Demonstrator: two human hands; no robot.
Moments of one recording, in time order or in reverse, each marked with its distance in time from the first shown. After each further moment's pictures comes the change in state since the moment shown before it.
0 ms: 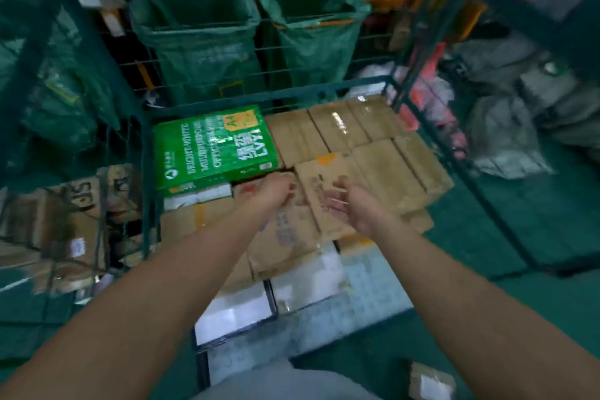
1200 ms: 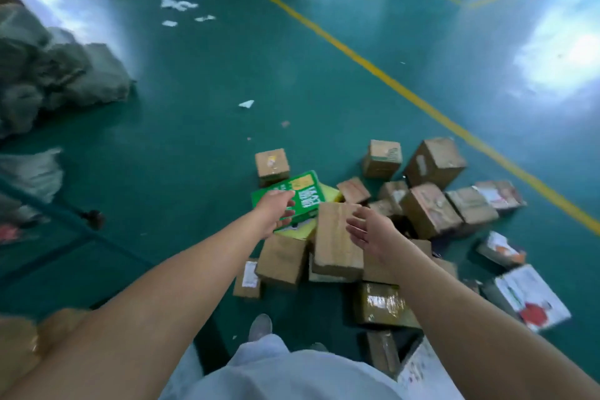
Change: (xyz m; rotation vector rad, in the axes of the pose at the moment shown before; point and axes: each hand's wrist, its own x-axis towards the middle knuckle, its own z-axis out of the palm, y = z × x) left_hand -0.517 -0.314 0.576 1.143 -1.427 0.088; right_hand -0.548 0.496 -0.362 1.503 1.387 -0.030
